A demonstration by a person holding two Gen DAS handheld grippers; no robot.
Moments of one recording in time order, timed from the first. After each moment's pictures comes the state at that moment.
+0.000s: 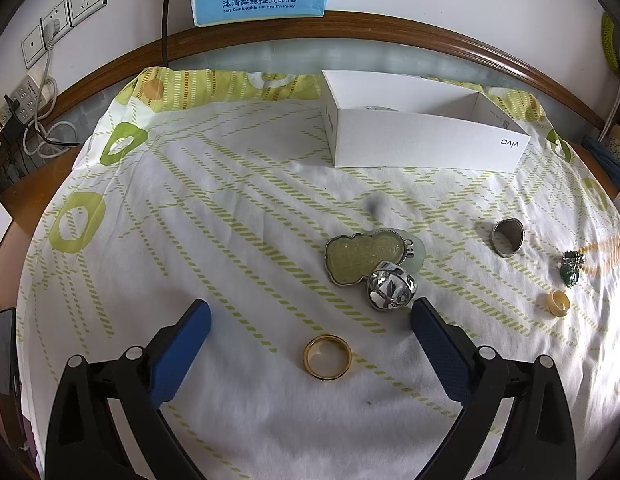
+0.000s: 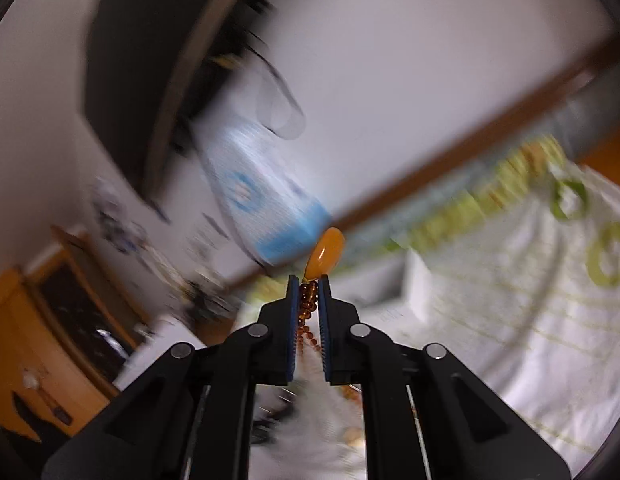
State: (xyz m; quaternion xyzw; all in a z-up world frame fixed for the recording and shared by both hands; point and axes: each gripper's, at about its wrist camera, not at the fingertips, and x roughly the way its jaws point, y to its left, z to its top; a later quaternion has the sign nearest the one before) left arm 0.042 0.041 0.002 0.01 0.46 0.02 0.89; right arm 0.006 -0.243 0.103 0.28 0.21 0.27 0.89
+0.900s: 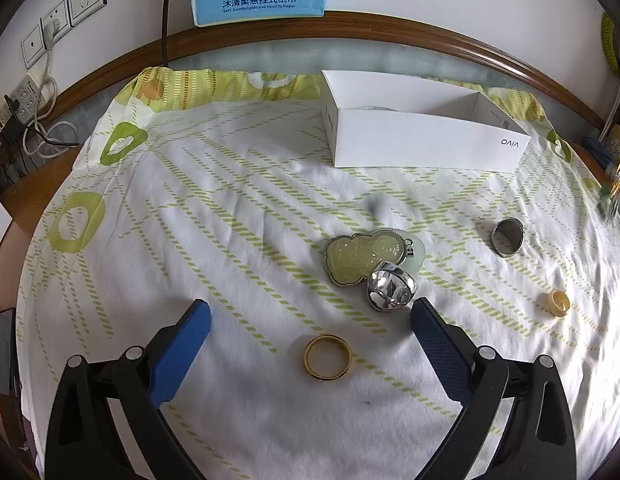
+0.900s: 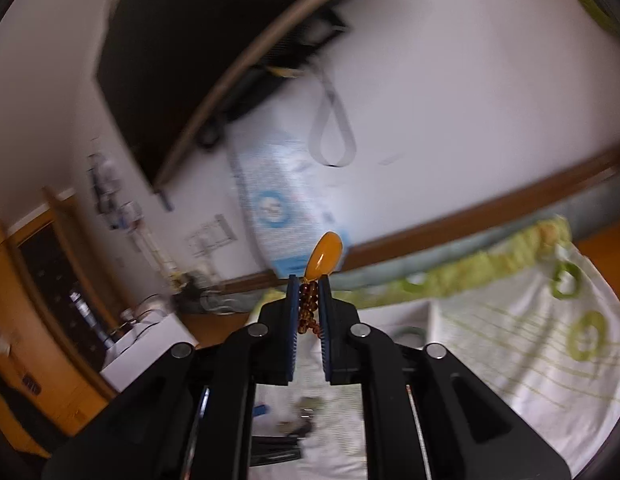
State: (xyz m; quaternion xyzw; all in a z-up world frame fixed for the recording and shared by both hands) left arm 0.042 0.040 0.002 0.01 0.46 0.02 0.89; right arm -0.018 -0.201 0.210 0.20 0.18 0.28 0.92
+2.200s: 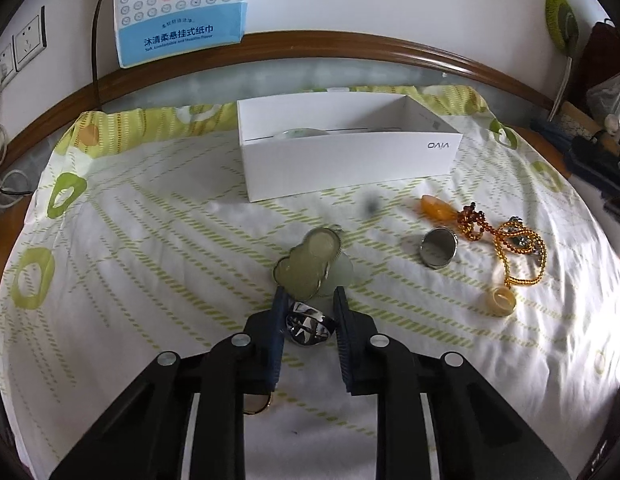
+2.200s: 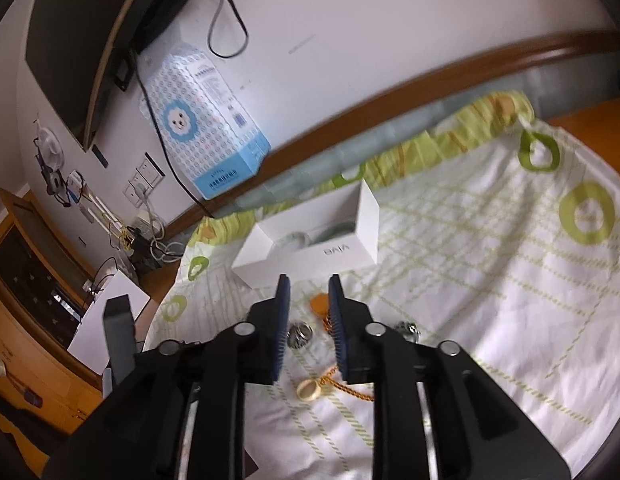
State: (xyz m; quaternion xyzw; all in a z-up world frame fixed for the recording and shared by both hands) left arm 0.048 0.007 0.011 0.03 0.43 -0.08 0.90; right arm 0.015 -0.218 0.081 0.22 0.32 0.22 0.90
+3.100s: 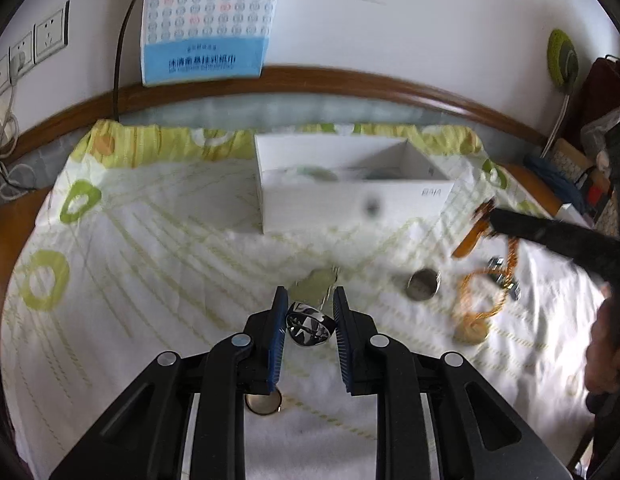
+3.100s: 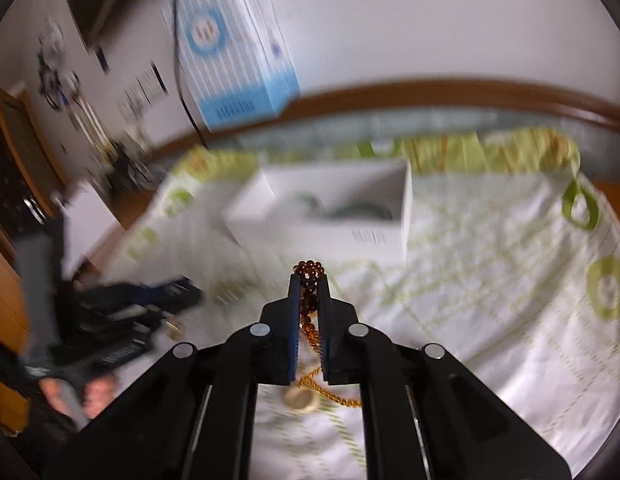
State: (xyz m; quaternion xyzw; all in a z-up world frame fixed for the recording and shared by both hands) left arm 0.041 0.025 0.044 -0.01 0.39 -0.09 0.92; right arm 0.039 -0.158 0.101 0.07 0.36 0.24 0.90
